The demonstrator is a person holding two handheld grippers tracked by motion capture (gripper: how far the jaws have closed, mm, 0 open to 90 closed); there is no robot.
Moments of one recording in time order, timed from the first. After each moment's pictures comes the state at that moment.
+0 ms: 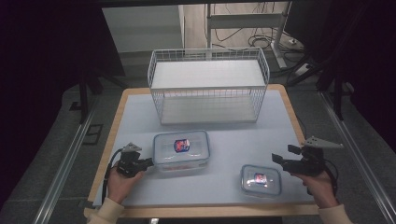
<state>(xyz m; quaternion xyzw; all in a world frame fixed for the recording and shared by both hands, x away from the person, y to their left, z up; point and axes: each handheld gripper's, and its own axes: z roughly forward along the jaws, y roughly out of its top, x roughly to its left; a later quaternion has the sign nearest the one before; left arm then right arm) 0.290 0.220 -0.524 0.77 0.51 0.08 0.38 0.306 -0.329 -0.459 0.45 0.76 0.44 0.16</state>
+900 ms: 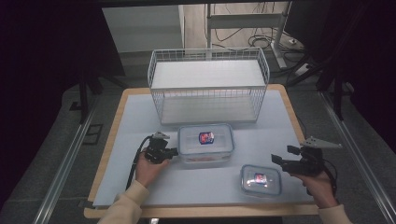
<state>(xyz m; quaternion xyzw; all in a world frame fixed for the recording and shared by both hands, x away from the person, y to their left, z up) 0.340 0.149 -0.522 0.79 0.48 0.07 0.38 0.306 -0.328 -0.460 0.45 0.76 0.44 0.15</state>
